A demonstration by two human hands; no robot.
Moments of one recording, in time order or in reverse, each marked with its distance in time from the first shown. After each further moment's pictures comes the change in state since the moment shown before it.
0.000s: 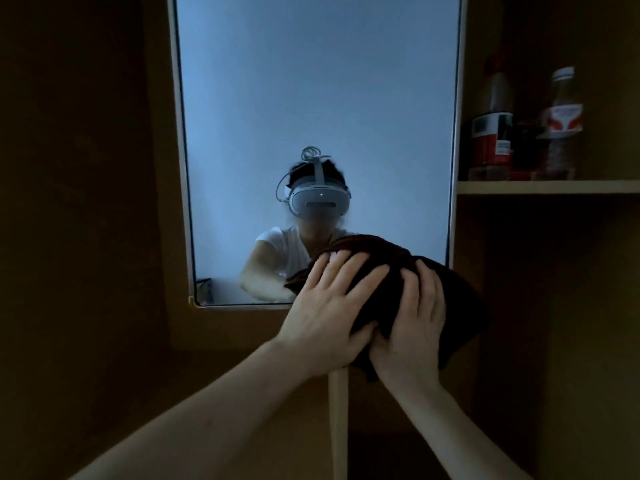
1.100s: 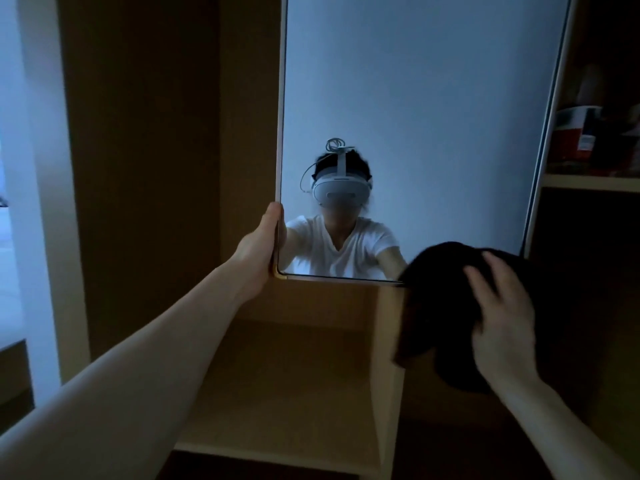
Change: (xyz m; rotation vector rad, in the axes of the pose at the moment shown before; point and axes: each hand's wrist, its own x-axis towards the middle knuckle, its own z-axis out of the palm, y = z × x) left_hand -0.057 -0.136 -0.073 -1.257 0.132 -1.313; right_hand 0.001 0.011 -0.020 -0.083 -0.127 -0.152
